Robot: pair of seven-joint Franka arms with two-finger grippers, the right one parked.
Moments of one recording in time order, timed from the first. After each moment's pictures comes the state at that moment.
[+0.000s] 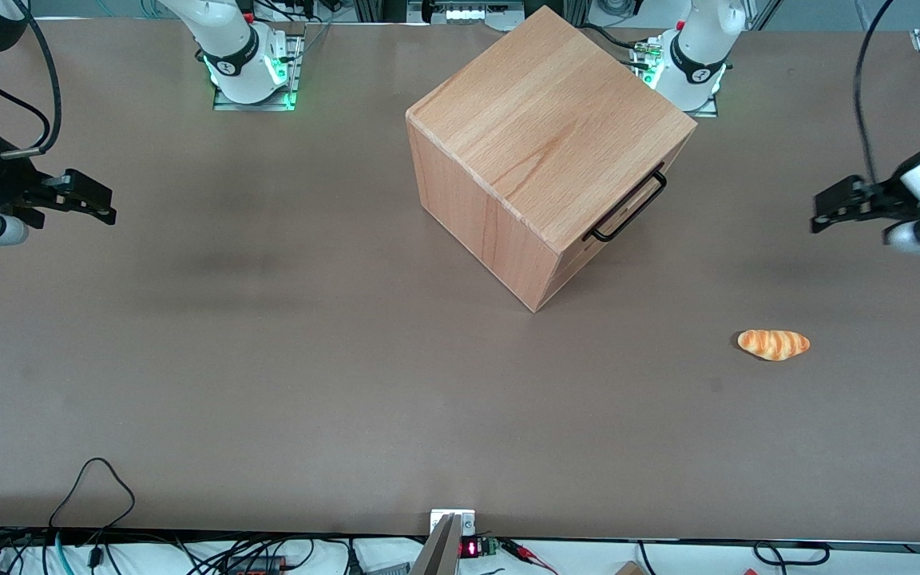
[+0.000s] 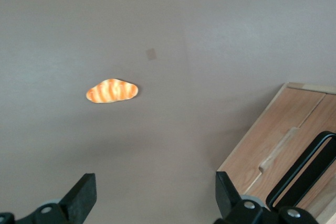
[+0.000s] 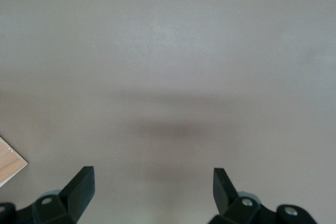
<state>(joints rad) 0.03 0.14 -0.06 -1.47 -0.01 1.57 0.14</state>
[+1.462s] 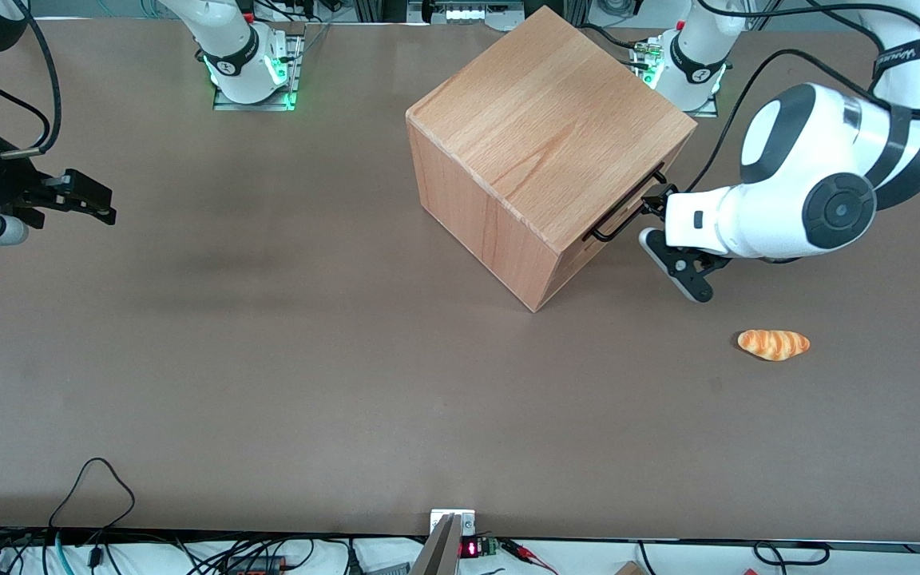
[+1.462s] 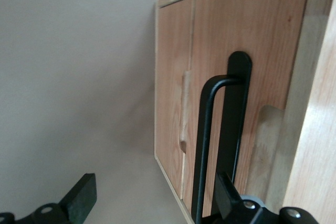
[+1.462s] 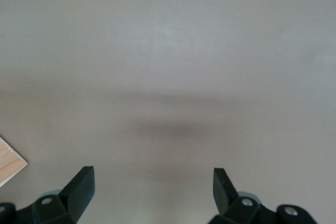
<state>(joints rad) -0.11 0.30 -0.16 -1.61 -0.17 1.56 0.56</state>
